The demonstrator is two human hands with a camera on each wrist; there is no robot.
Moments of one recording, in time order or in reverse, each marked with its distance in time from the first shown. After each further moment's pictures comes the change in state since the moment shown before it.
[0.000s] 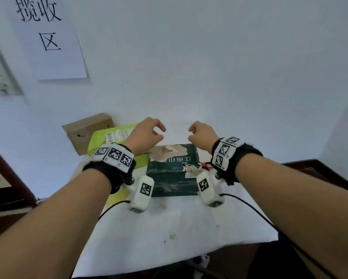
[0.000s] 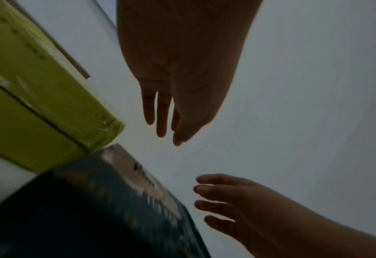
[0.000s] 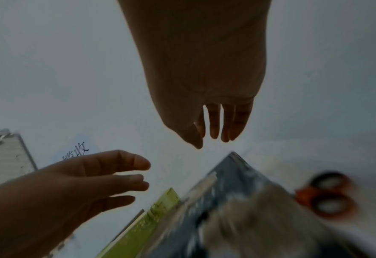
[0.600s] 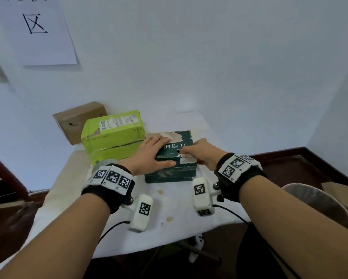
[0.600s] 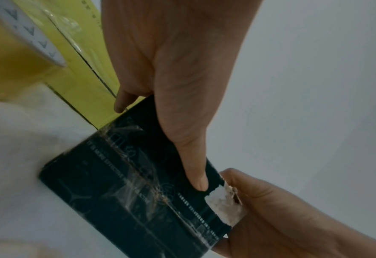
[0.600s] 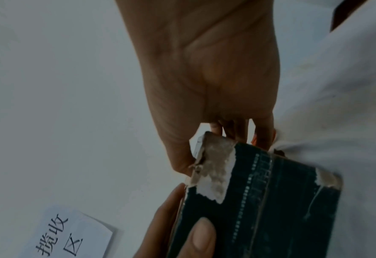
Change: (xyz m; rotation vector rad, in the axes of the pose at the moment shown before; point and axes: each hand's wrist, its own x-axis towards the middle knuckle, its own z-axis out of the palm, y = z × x) left_hand -0.047 -0.036 0.058 0.282 -0.309 0.049; right_hand -0.039 0.042 0.044 0.601 -0.191 0.338
